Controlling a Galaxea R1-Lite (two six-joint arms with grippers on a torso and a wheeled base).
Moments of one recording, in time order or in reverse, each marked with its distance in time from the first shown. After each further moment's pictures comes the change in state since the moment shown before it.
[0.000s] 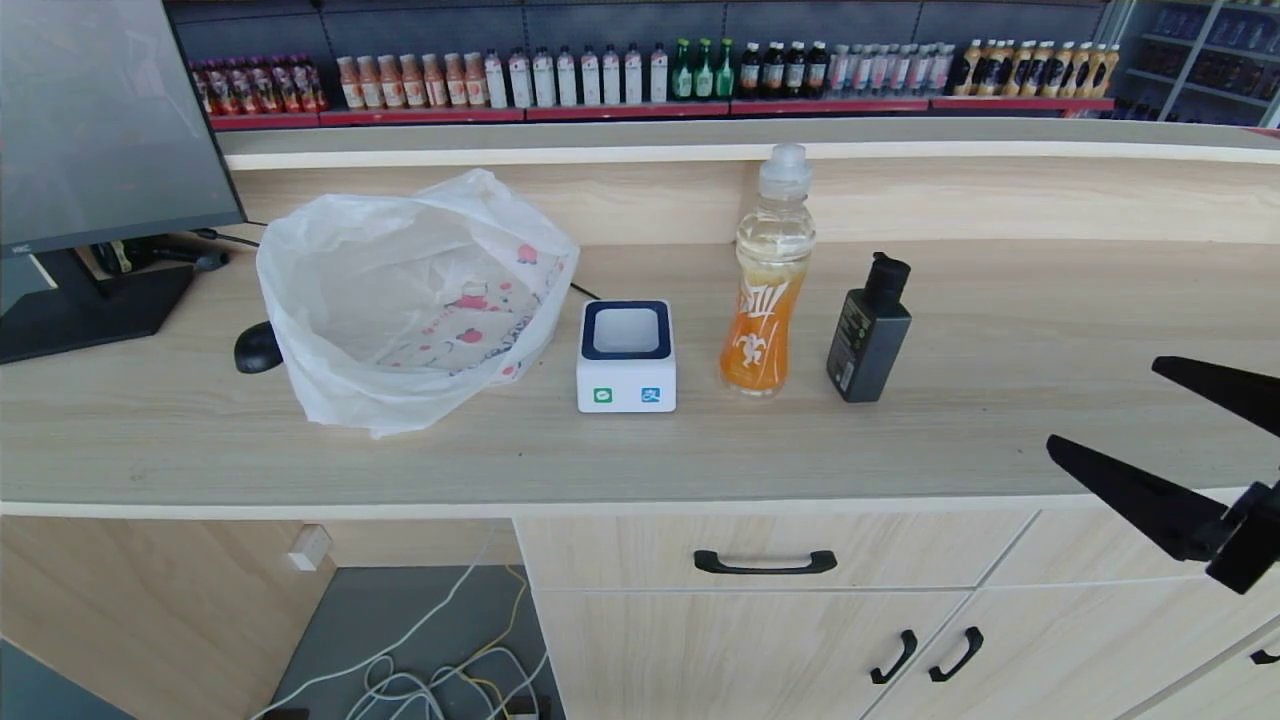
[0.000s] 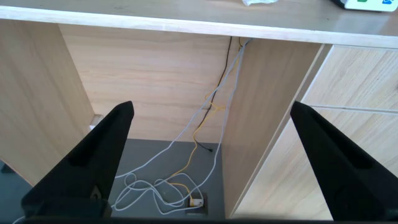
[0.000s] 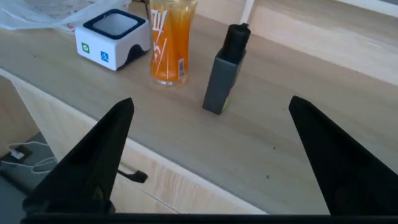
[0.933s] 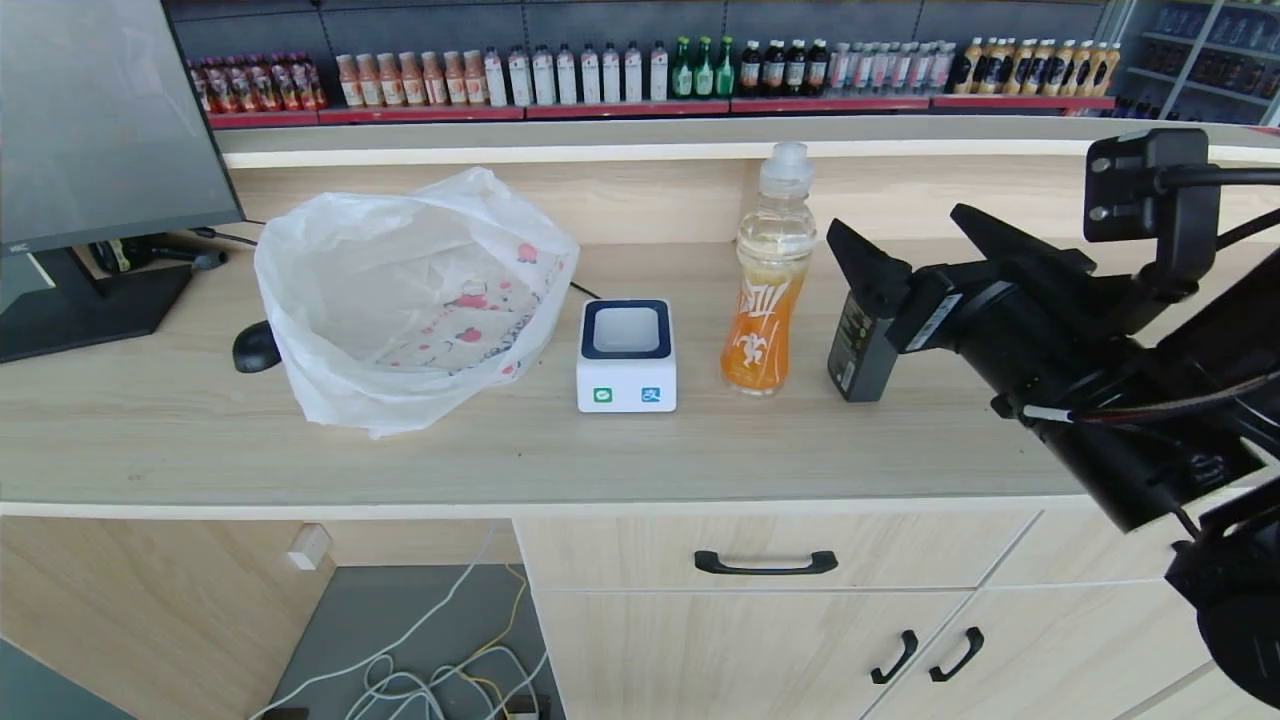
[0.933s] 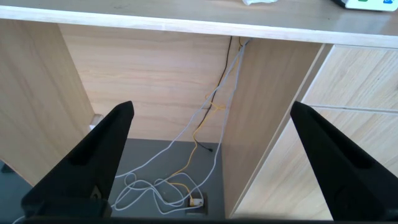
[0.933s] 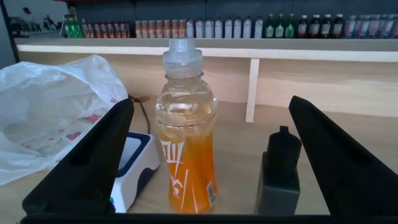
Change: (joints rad) left arm 0.000 0.000 0.000 0.000 0.000 0.000; right arm 0.342 0.571 -0.305 -0.623 -0.446 0.126
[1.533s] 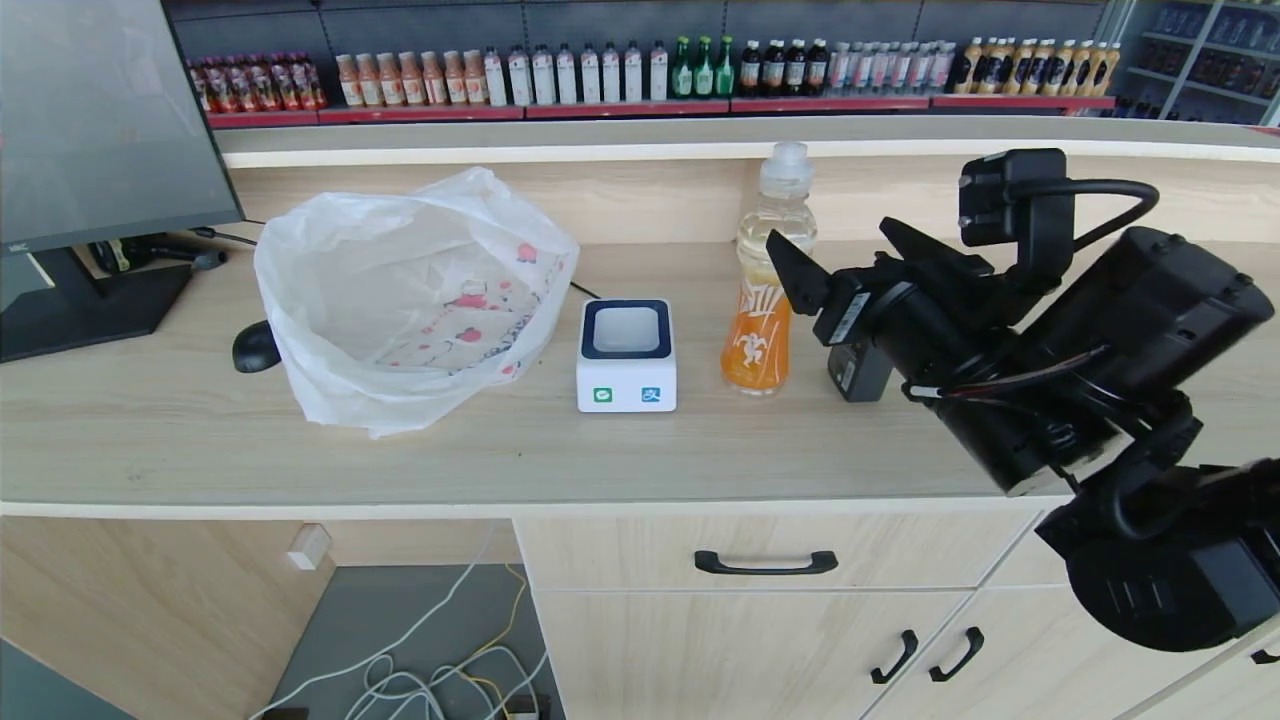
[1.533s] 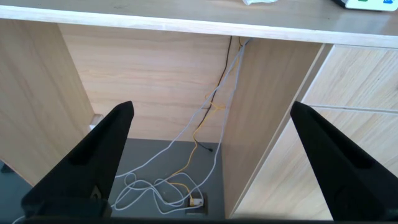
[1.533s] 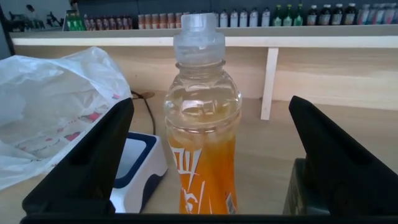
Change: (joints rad) left arm 0.000 0.000 0.000 0.000 0.000 0.000; right arm 0.007 0.153 -0.140 0.009 0.000 0.024
